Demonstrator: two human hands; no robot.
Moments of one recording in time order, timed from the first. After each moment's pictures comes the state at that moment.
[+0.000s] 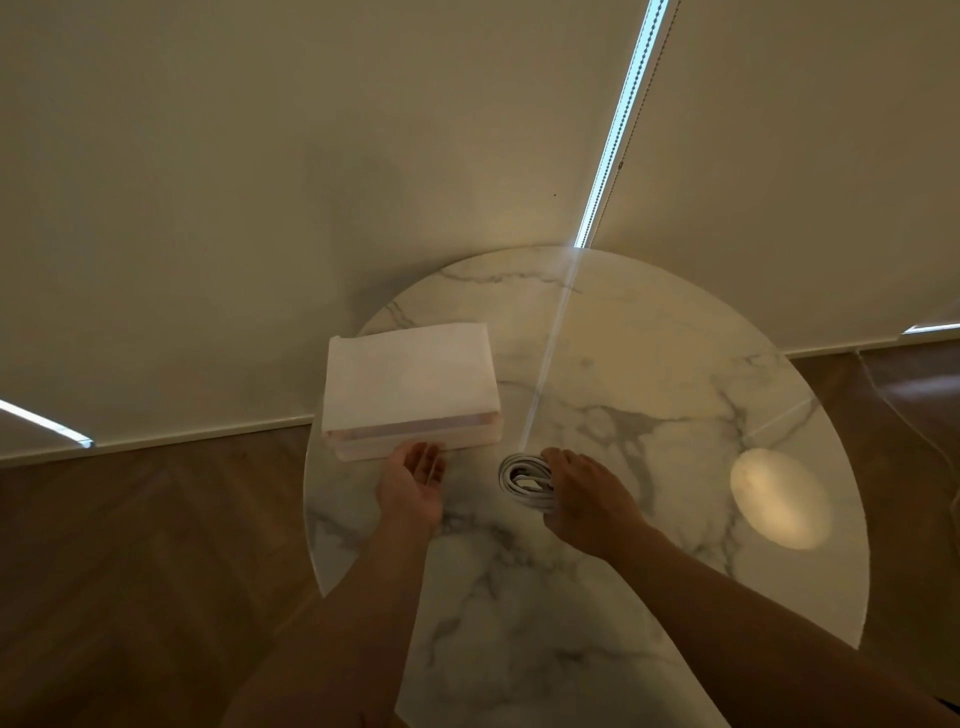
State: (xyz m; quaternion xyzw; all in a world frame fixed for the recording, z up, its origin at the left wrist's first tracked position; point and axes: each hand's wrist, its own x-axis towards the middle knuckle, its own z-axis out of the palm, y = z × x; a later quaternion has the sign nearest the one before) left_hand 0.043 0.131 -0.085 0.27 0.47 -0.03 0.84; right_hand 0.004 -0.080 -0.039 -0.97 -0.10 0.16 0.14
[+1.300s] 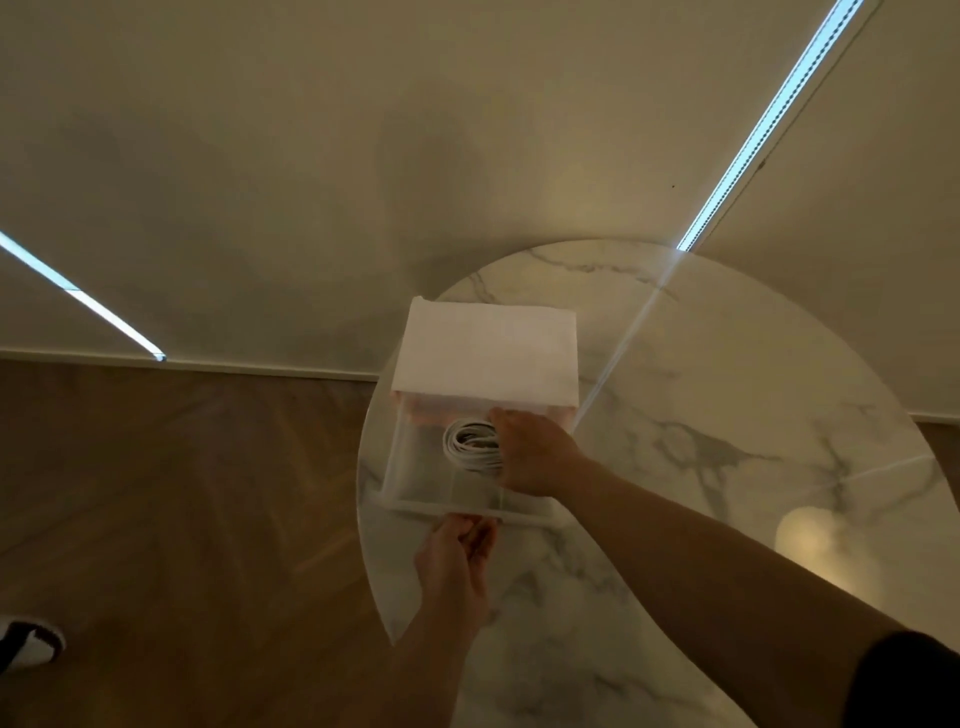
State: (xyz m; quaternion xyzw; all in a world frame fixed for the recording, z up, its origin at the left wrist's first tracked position) left_hand -0.053 0.125 -0.092 0.23 0.53 0.02 0.81; right_hand 0.080 0.042 -0.081 -0.93 -0.28 0.19 0.11
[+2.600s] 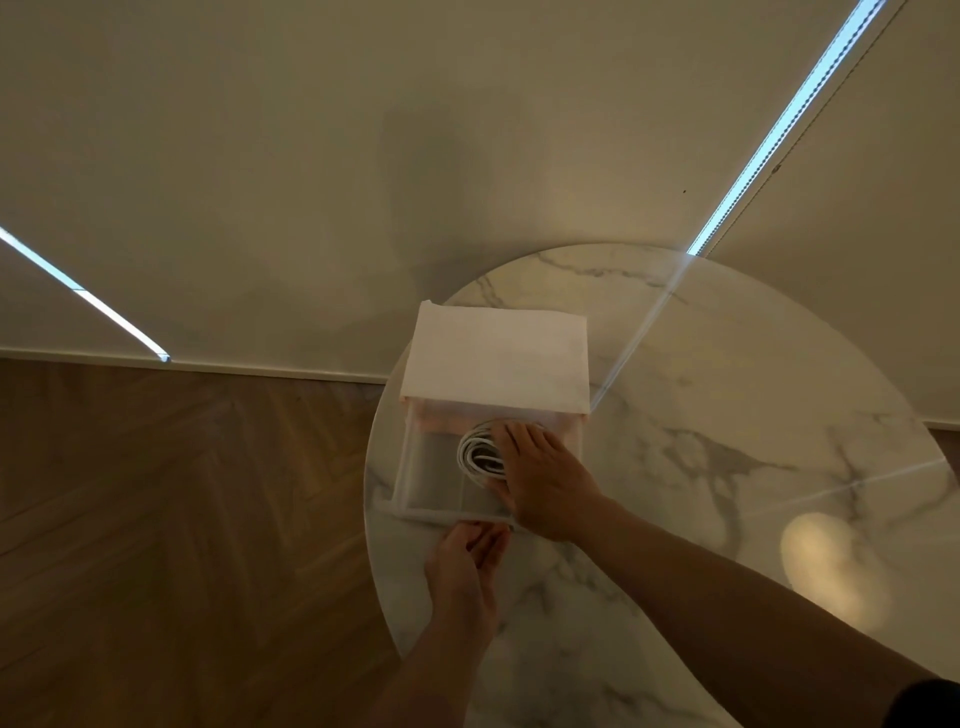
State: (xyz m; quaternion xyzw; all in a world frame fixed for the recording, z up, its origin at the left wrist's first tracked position) left_hand -0.054 0.127 -0.084 0.24 0.52 0.02 0.82; right_hand 0.050 0.033 -0.090 -0.93 -0.34 0.09 0.07
